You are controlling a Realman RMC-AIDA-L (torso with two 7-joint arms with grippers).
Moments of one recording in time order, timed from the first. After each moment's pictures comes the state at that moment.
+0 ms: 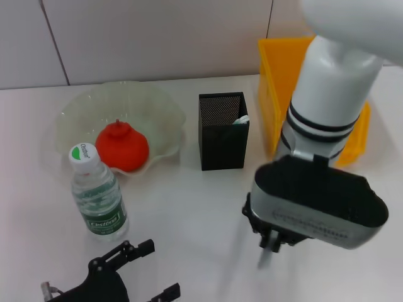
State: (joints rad) left arm -0.27 -2.06 1.45 0.21 1.10 1.56 -0.65; right arm 0.93 2.09 1.49 1.19 0.58 -1.80 1.10
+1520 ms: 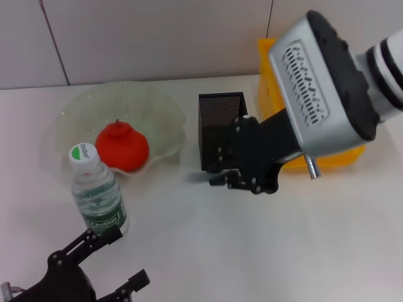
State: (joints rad) left arm -0.21 -2.04 1.33 0.22 1.11 1.73 -0.66; right arm 0.62 2.08 1.78 1.57 0.87 -1.64 1.72
